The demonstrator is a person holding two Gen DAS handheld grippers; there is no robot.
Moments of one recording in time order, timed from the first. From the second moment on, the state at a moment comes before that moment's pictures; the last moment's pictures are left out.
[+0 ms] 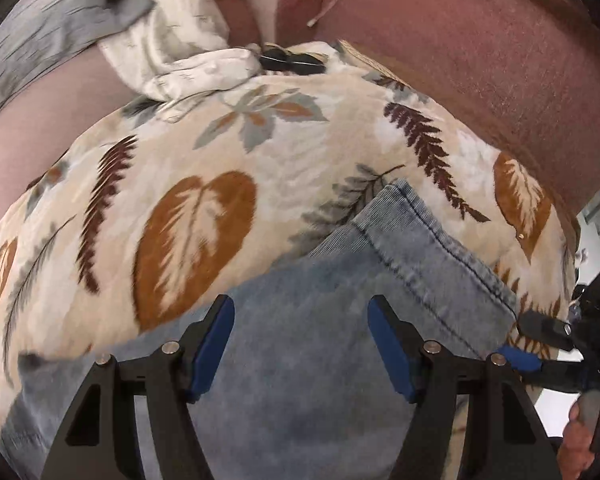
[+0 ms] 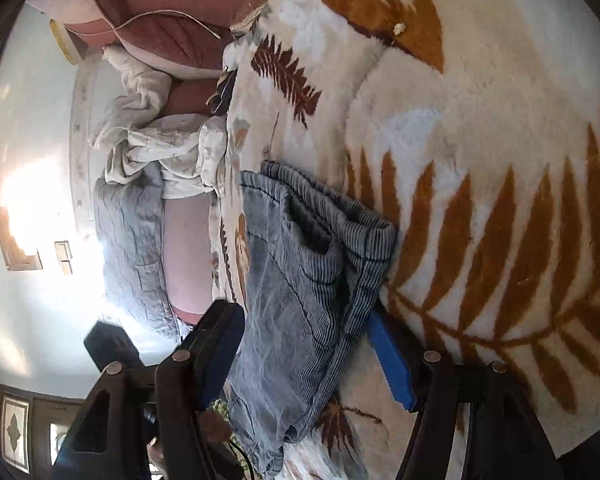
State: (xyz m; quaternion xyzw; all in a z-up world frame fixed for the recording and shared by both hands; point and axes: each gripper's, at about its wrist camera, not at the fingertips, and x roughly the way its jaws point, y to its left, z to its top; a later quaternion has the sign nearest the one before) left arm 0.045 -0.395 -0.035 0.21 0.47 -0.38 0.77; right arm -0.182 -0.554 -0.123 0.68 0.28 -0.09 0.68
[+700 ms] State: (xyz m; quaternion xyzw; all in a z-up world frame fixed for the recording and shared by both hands) left arm 0.071 -0.502 -0.076 0.30 0.45 -0.42 0.73; right arm -0.190 -0.565 -0.133 0.71 0.24 -0.07 0.66
